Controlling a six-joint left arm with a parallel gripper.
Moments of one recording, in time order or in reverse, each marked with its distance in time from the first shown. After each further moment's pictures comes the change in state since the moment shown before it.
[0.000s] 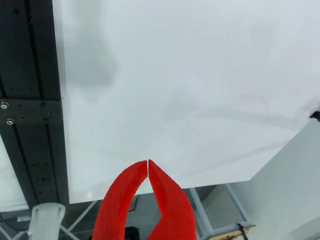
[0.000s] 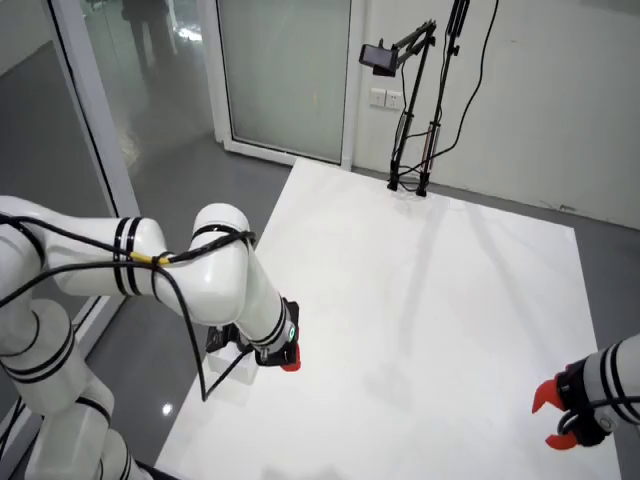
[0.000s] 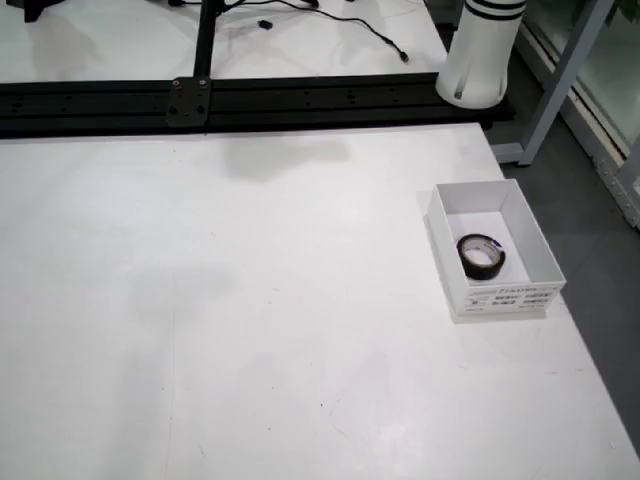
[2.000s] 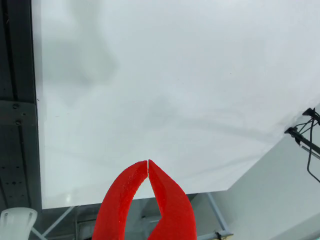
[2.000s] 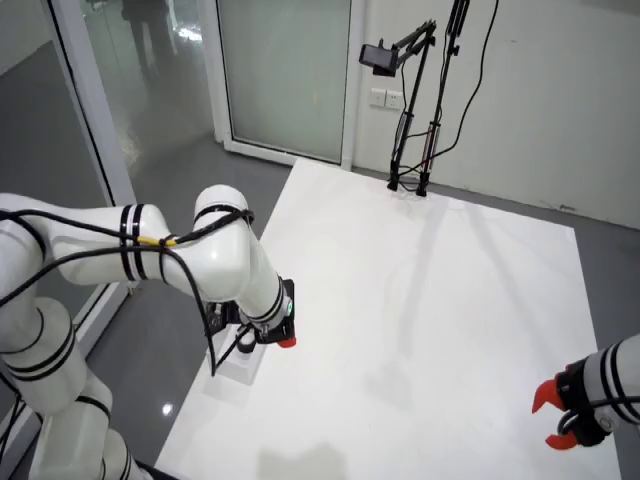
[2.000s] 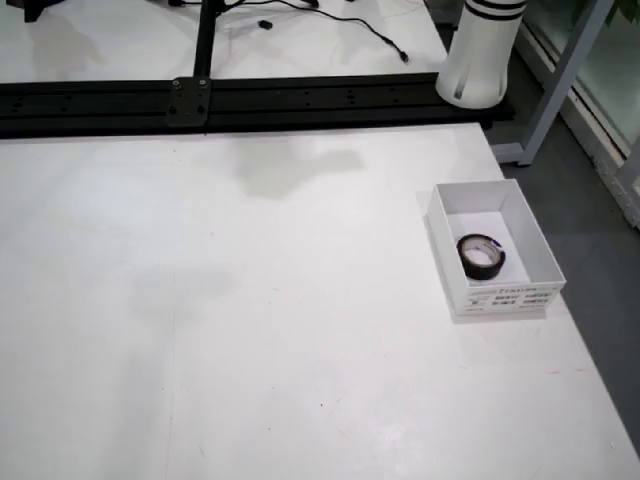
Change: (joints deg) arm 5.5 0.0 0.0 0.5 0.1 0.0
